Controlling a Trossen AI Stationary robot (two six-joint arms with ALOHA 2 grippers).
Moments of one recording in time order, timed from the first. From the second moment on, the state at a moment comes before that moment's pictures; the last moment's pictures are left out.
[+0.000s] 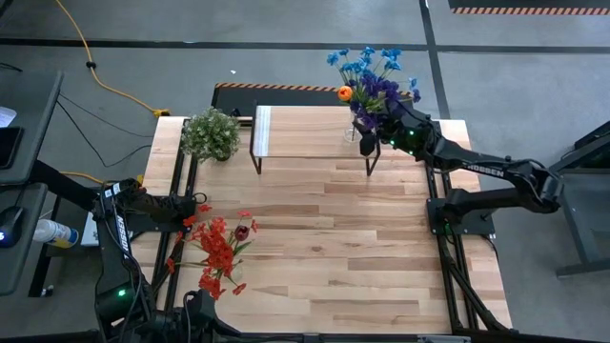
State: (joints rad) left arm -1.12 1.73 1.89 -0.89 -0.80 -1.41; right arm -0.56 1.11 0.70 0.21 0.13 0.10
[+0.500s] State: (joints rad) left arm -1.12 1.73 1.89 -0.89 -0.79 -1.41; right arm -0.56 0.98 0.71 0.02 0.16 0.10
